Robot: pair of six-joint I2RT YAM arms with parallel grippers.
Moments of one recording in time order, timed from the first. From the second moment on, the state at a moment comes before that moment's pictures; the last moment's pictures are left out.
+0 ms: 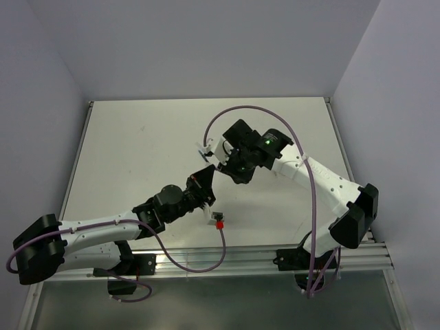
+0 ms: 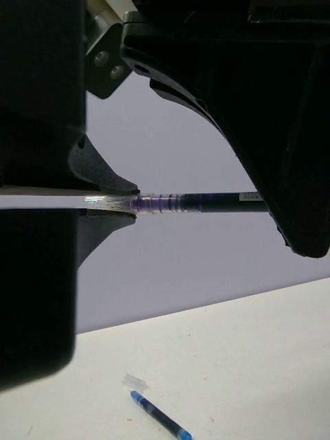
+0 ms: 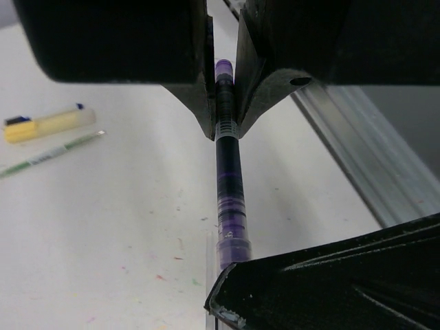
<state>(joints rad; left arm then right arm) -1.09 1.11 0.49 0.50 -0.17 1.69 0.82 1.49 1.49 -1.12 -0.10 -0.35</state>
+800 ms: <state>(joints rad) -1.12 1.12 0.50 0.49 -0.06 1.78 0.58 1.43 1.42 -0.82 -0.53 -0.24</state>
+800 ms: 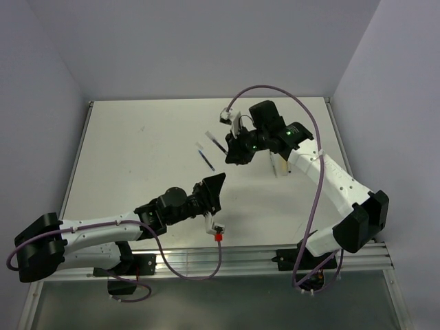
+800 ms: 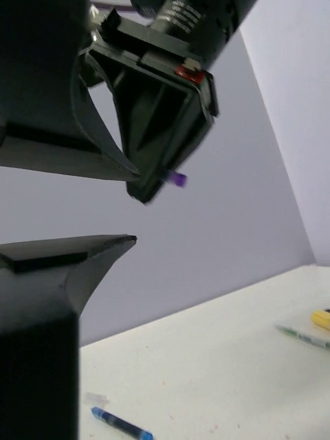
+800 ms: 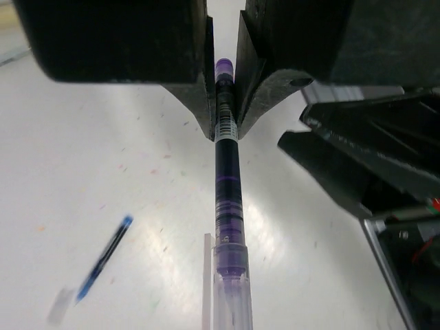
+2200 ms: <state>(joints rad) -0.55 1.44 1.47 -0.03 0.29 -0.65 0.49 1.34 1.40 -0.51 -0.51 -0.01</state>
